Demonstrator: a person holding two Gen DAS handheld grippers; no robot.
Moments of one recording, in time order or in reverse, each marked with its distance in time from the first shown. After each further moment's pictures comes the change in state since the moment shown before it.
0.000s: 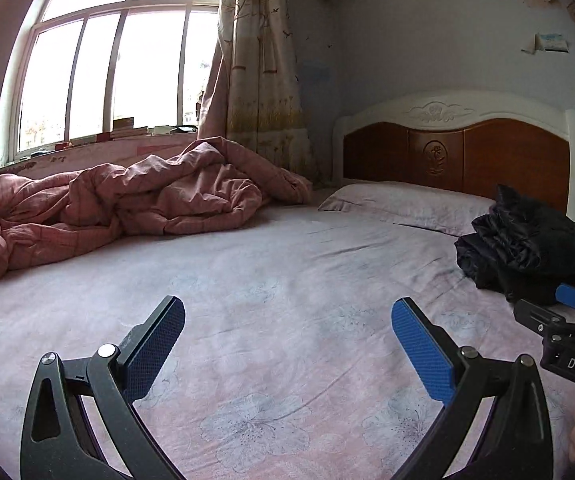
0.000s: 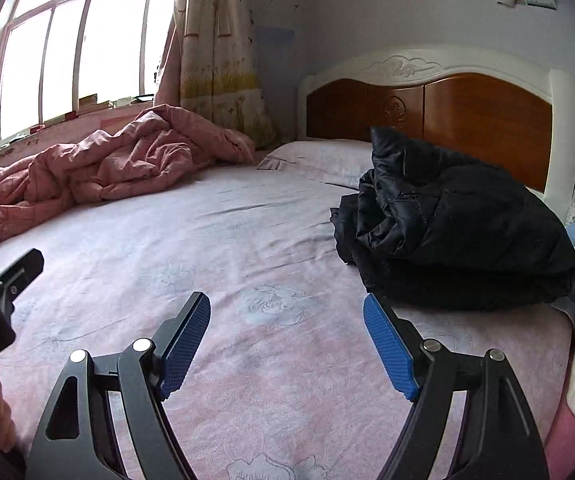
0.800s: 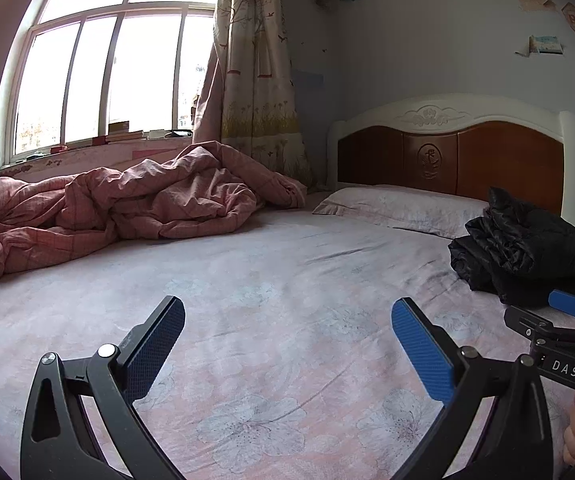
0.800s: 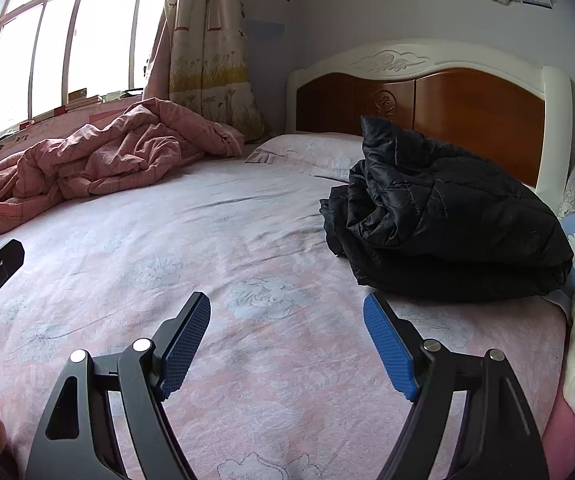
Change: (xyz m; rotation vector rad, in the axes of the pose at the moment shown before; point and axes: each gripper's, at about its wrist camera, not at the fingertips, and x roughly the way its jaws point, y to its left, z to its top) left arm 0.000 -0.001 -0.003 0.011 -0.018 -0.019; right arm 0.006 -0.005 -0.001 0.012 0.026 -0.031
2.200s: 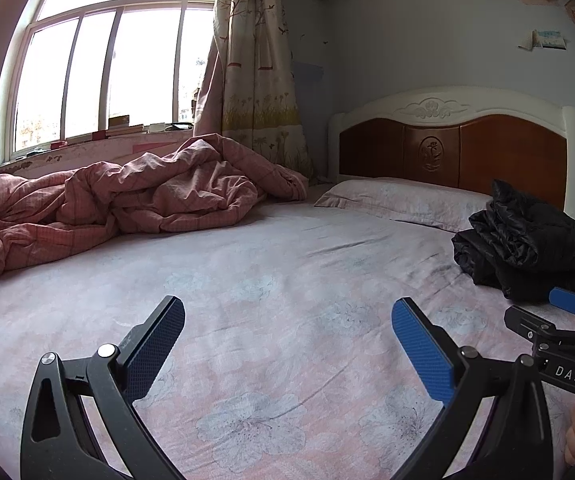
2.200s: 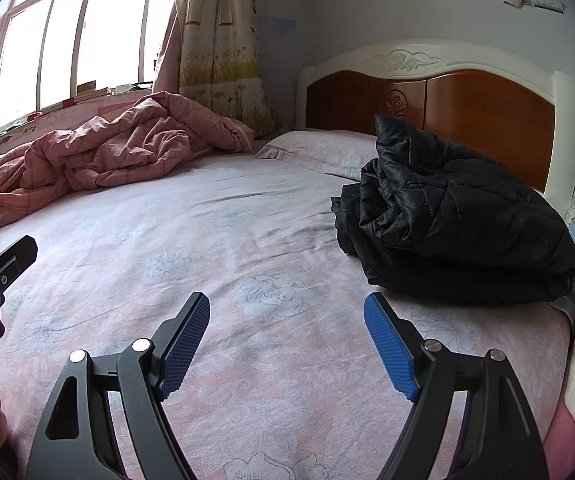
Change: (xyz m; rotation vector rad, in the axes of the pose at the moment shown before) left arm 0.001 0.005 0.002 0.002 0.031 0.006; right arm 0.006 0.003 0.001 -0.027 0.015 0.029
